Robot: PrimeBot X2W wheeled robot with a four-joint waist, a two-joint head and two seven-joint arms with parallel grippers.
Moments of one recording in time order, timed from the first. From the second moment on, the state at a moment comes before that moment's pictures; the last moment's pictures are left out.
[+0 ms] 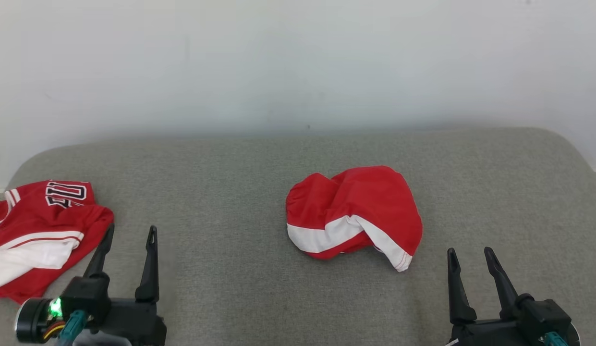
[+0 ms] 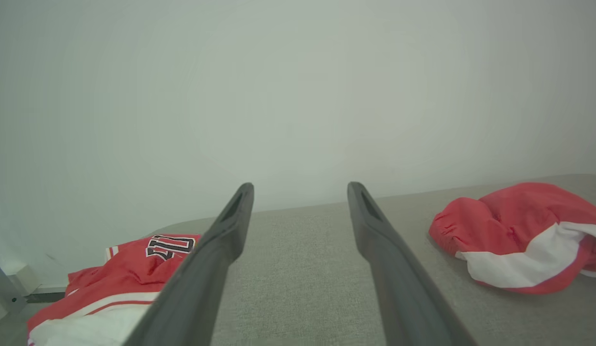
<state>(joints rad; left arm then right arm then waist) -0.20 0.30 -0.21 0.25 -0.29 0.04 -0.26 0.01 -0.05 -0.06 0.15 0.12 0.13 -0.26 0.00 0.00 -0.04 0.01</state>
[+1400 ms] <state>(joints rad) 0.10 0.19 -0.07 0.10 -0.13 0.00 -0.26 0.04 -0.05 -0.06 0.17 0.11 0.13 -0.26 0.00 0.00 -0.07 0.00</state>
